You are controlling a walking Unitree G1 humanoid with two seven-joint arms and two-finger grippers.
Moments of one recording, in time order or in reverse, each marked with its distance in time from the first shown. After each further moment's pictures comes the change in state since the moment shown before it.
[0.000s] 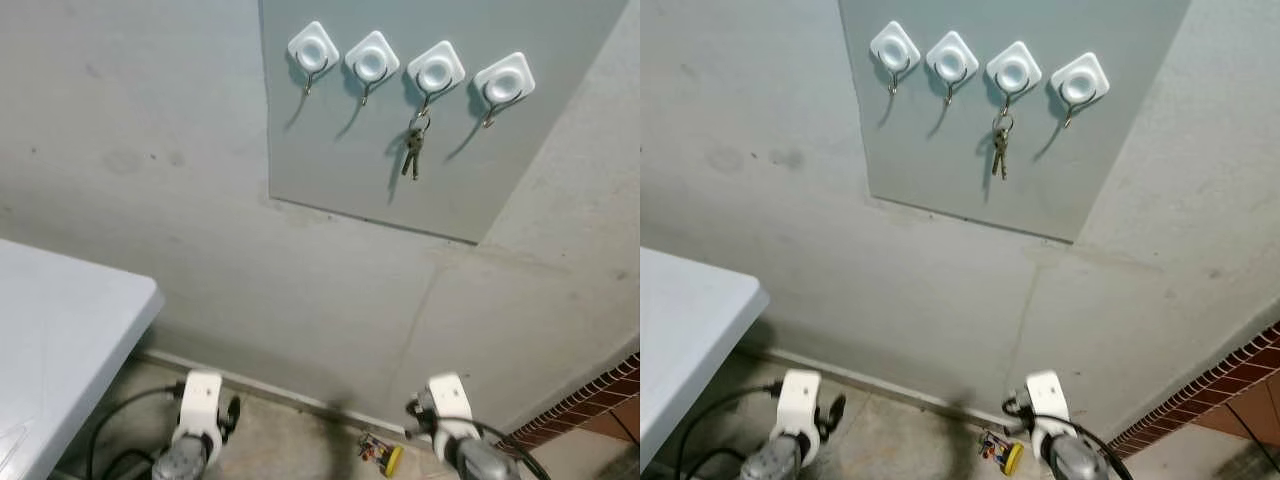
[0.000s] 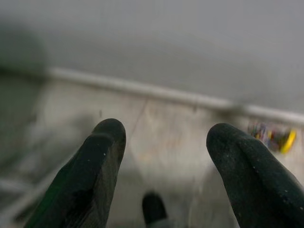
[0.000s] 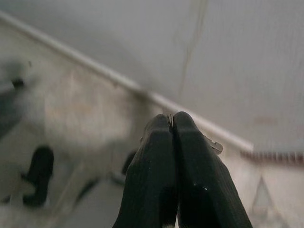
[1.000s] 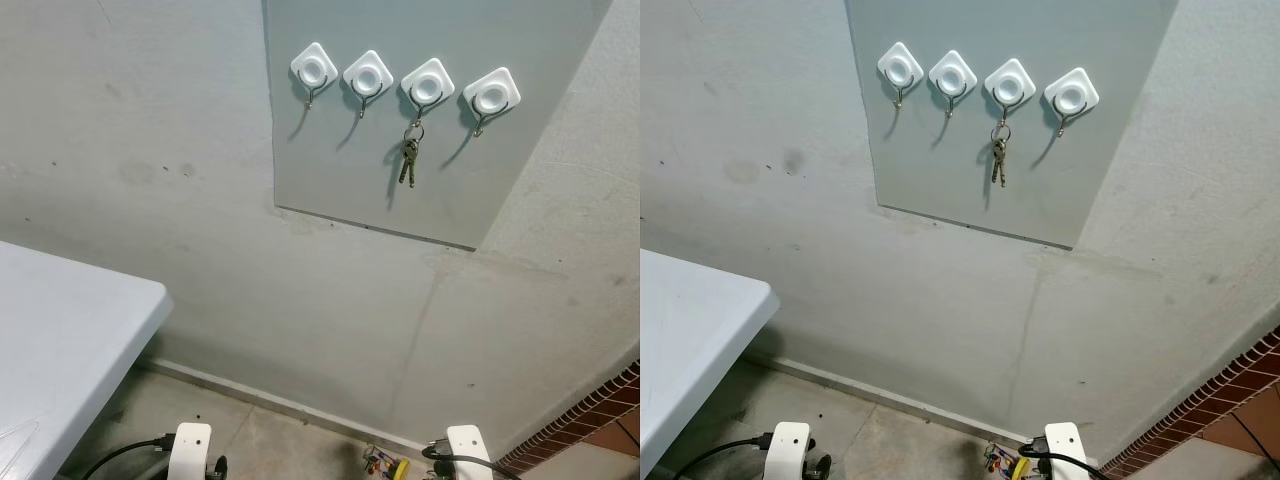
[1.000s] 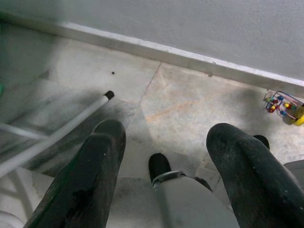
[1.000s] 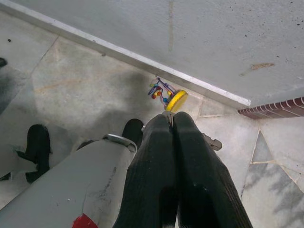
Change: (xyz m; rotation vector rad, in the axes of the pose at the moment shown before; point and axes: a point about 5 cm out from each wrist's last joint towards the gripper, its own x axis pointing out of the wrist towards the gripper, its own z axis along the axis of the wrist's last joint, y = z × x) left arm -0.015 0.006 -0.041 -0.026 0.155 0.043; right arm -0.014 -0.005 -0.042 0.094 0.155 -0.076
